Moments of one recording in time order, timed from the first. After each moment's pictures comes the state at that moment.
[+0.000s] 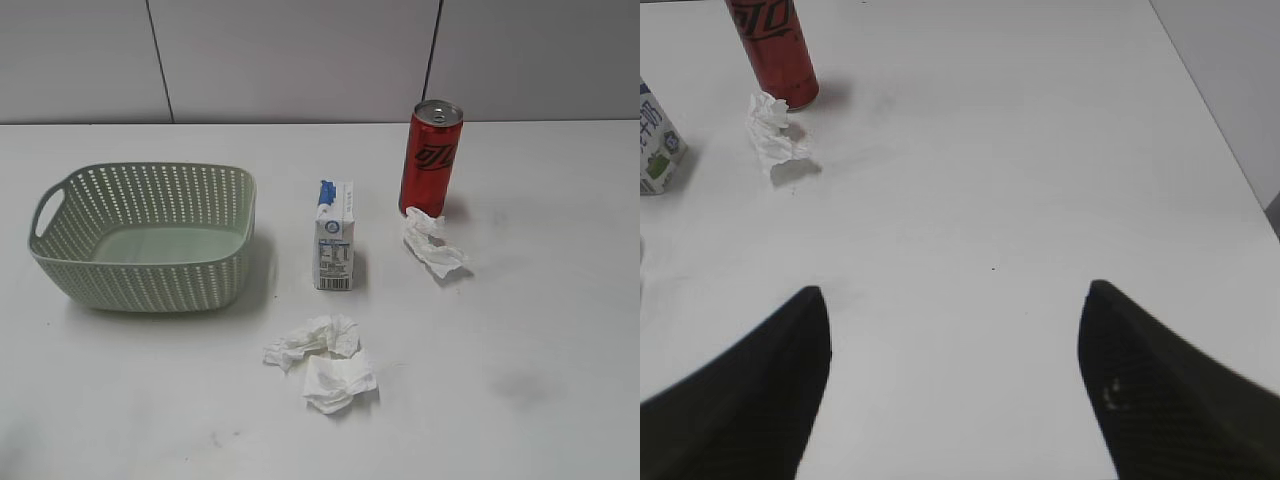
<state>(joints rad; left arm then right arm) -0.01 0.49 -0.66 -0.06 0.81 0.14 0.05 -0.01 -0.50 0.00 1.05 0.05</state>
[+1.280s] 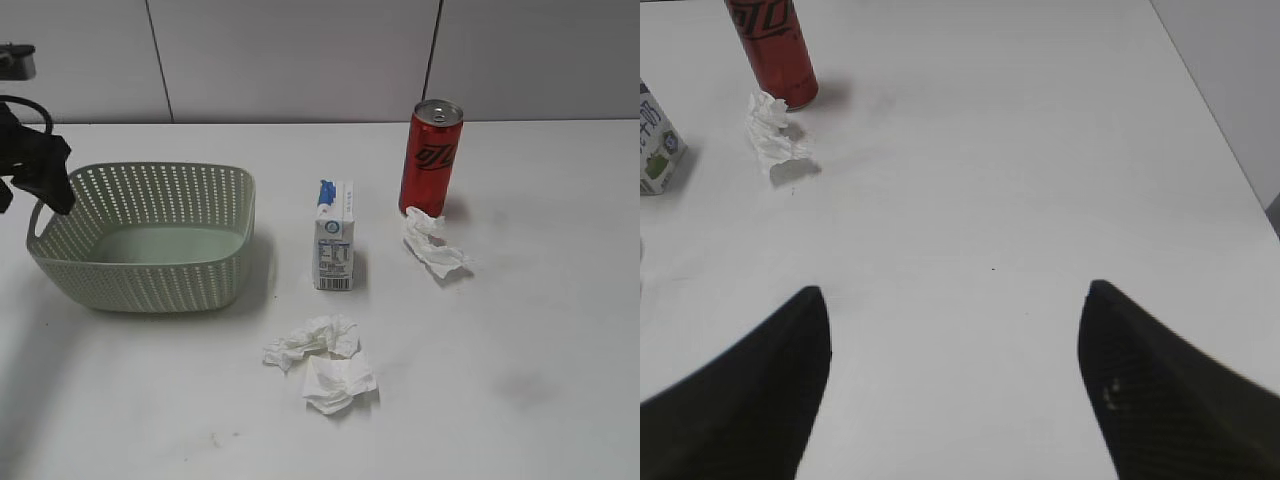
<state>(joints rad) -0.07 1.79 -1.27 -0.23 0.91 0.21 0.05 -0.01 -0.50 0.00 1.05 0.05</state>
